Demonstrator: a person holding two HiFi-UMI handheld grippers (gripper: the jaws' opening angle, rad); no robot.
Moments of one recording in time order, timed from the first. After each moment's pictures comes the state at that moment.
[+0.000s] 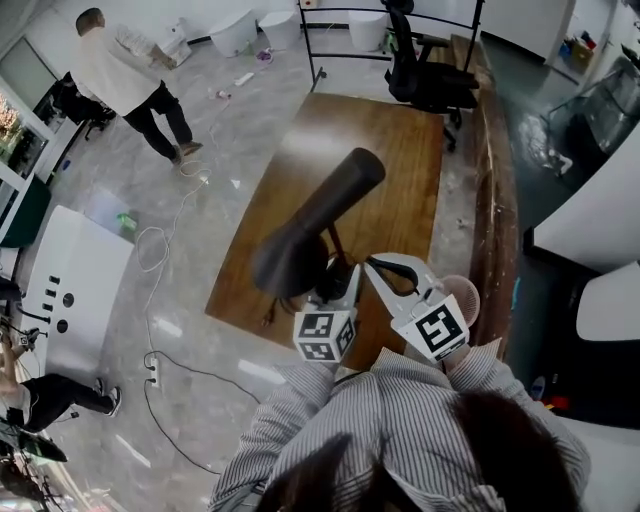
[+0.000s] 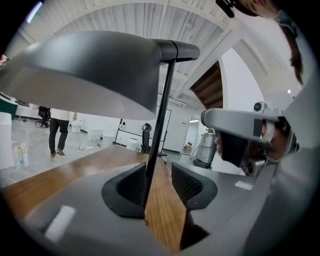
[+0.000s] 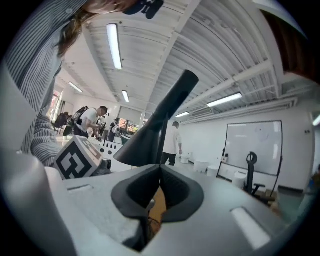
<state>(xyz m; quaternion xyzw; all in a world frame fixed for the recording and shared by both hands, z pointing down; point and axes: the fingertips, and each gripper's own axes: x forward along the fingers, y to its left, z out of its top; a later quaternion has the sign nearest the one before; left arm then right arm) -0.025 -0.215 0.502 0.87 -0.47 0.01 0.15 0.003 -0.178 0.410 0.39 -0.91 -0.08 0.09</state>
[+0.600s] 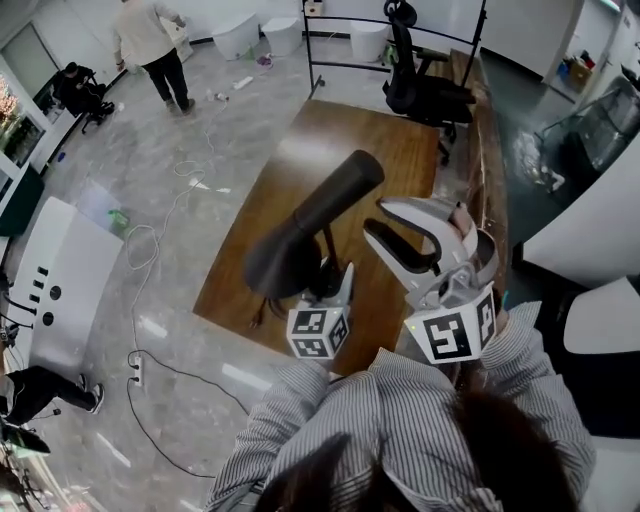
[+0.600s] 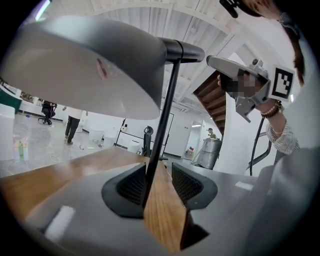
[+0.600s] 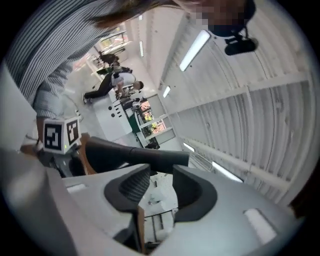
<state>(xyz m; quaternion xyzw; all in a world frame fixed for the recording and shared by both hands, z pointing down) -0.024 -0.219 0.502 0.86 -0.48 -0.01 0.16 0.005 -0.174 0.270 0.36 -0.77 -0.48 0.23</state>
